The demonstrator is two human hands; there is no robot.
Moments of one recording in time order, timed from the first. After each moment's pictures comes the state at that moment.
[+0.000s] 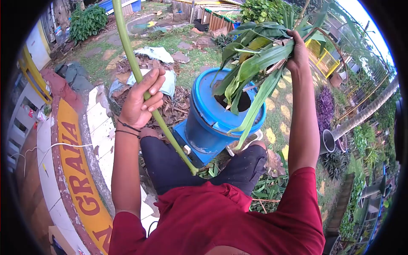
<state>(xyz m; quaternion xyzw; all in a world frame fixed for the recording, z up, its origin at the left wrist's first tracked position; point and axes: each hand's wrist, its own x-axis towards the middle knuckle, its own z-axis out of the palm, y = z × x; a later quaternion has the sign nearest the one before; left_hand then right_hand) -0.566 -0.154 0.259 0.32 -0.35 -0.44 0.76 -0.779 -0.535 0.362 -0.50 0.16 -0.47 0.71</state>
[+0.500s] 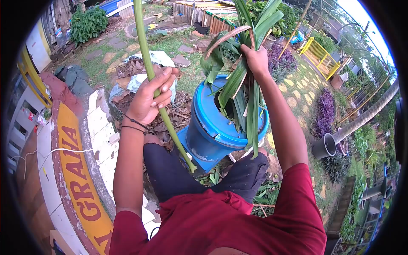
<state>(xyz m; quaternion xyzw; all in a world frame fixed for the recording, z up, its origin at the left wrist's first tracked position) -0.543 -0.195 0.261 0.36 -0.37 -0.45 0.73 -0.675 -0.527 0.279 -0.73 0.22 -0.48 0.44</state>
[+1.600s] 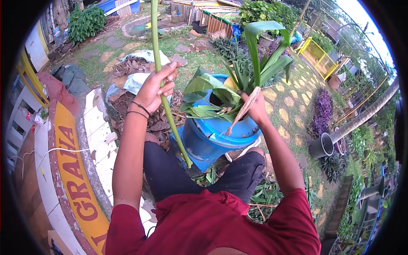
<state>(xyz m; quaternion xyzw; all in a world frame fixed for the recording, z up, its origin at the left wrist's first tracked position) -0.530 -0.237 0.248 0.41 -0.34 -0.44 0.72 -0.772 -0.475 0.177 -0.77 0.20 -0.40 0.45</state>
